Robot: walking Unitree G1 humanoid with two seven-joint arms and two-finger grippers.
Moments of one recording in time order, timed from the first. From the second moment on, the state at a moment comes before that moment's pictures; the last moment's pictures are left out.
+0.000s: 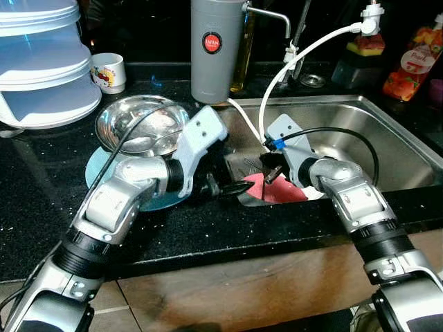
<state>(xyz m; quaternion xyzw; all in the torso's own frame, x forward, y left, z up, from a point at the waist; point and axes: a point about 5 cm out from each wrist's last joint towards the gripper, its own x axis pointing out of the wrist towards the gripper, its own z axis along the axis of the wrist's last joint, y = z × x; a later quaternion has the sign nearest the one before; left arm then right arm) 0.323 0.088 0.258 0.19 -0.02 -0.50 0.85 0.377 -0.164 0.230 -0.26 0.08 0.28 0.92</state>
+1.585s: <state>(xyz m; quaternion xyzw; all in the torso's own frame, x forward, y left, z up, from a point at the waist) 0.296 0.087 0.349 0.05 -0.16 -0.52 0.84 0.393 -0.183 0.290 -0.18 -0.05 0.12 0.97</state>
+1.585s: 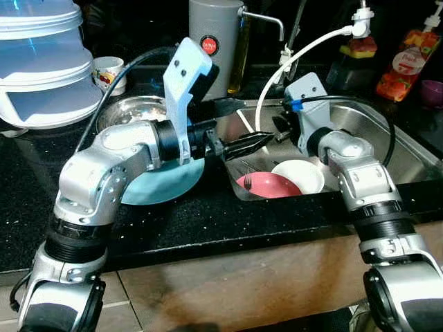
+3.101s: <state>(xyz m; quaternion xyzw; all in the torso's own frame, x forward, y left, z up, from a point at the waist) 0.243 0.290 0.346 0.22 -0.09 -0.23 0.94 0.394 -0.085 0.289 0.12 -0.11 0.23 0.96</state>
